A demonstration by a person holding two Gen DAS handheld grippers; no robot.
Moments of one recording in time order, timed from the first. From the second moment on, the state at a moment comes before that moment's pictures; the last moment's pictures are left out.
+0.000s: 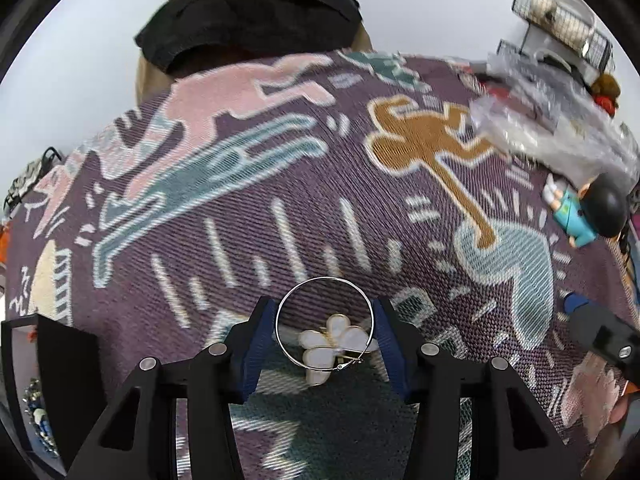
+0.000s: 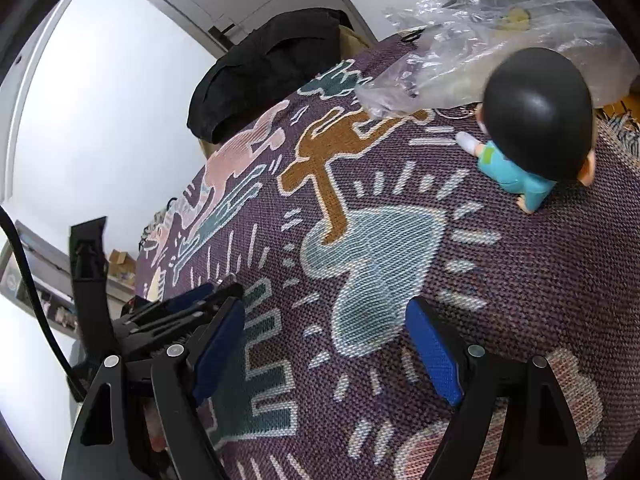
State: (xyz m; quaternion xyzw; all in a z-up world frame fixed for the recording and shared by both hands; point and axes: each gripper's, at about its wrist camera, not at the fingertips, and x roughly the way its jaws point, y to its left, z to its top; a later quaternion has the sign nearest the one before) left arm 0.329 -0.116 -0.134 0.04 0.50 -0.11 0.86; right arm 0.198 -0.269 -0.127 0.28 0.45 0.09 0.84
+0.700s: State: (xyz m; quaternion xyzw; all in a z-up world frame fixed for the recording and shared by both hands) left arm 0.299 -0.012 -0.064 -0.03 0.42 -0.08 0.90; right arm 0.241 -0.138 -0.120 0.12 0.50 0.16 0.85
